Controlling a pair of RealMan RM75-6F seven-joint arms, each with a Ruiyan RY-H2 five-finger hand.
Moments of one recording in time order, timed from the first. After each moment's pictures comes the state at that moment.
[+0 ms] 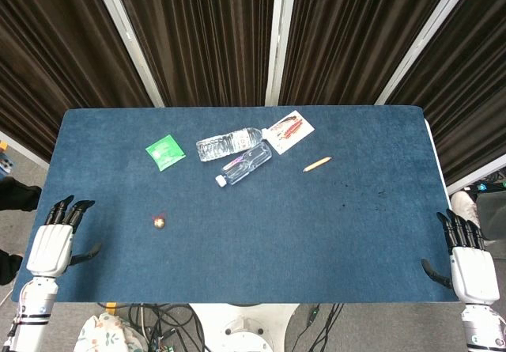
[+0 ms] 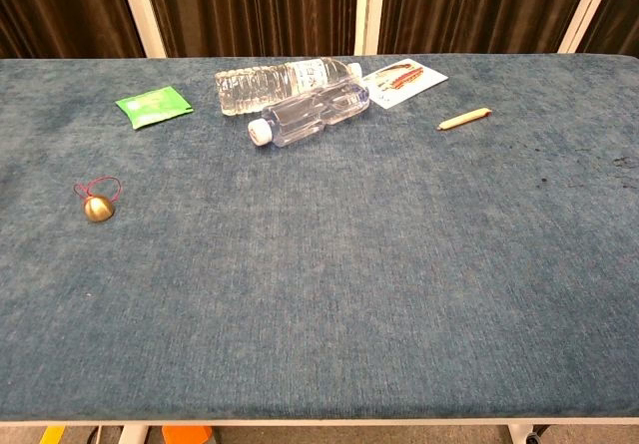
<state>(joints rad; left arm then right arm) -0.13 -1.29 -0.05 -1.57 1.49 1.46 0.04 0.00 -1.18 0.05 -1.63 -1.49 1.51 -0.04</state>
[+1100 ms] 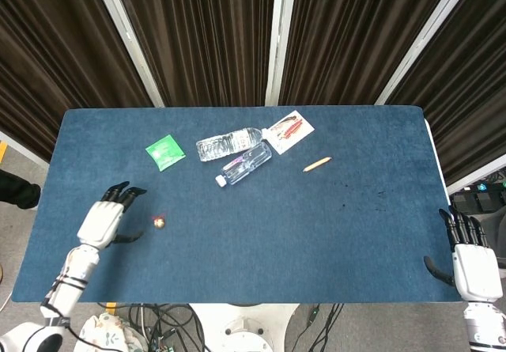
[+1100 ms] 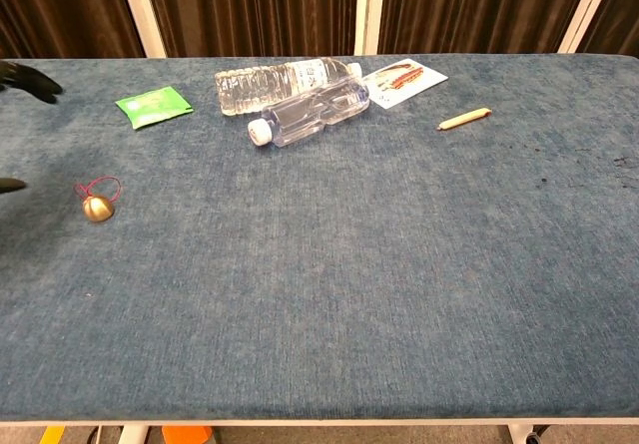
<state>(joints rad) -0.36 -1.34 -0.12 -1.58 1.40 1.14 0.03 0.01 -1.16 0.06 -1.64 -1.49 1.51 -0.04</state>
